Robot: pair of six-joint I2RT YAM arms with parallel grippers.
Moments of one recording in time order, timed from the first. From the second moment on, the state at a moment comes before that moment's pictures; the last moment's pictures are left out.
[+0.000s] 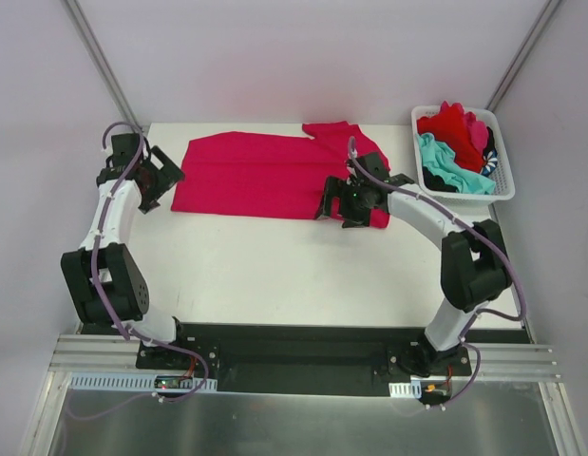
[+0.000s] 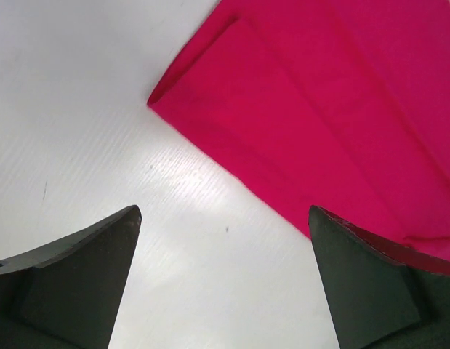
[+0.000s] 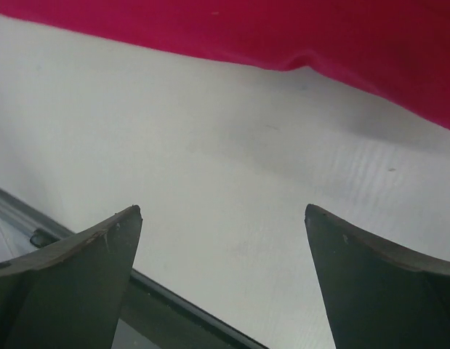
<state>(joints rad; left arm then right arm) 0.19 1.51 1.29 -0.62 0.05 -0.62 0.46 1.71 1.29 -0.53 -0.34 0.54</state>
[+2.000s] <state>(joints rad) 0.29 1.74 1.33 -0.61 0.12 -0.57 0.17 1.78 1.25 -0.60 -0.10 -0.02</state>
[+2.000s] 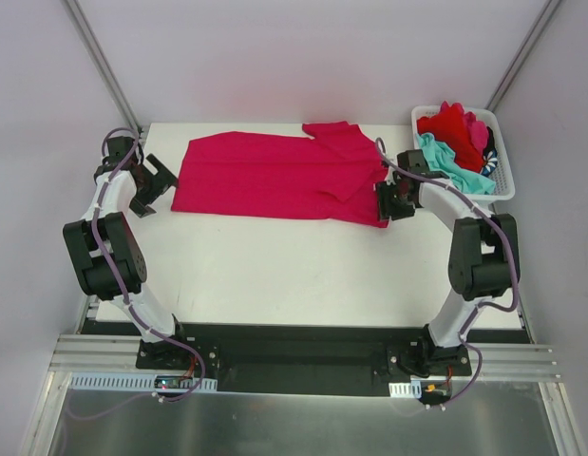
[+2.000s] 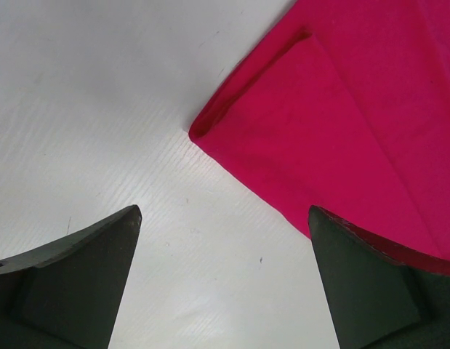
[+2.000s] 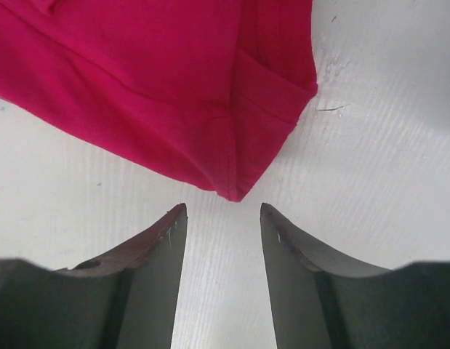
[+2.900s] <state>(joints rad) 0.29 1.74 1.33 -0.61 0.13 -0.56 0.16 1.87 1.28 -0.59 -0.05 -0.02</state>
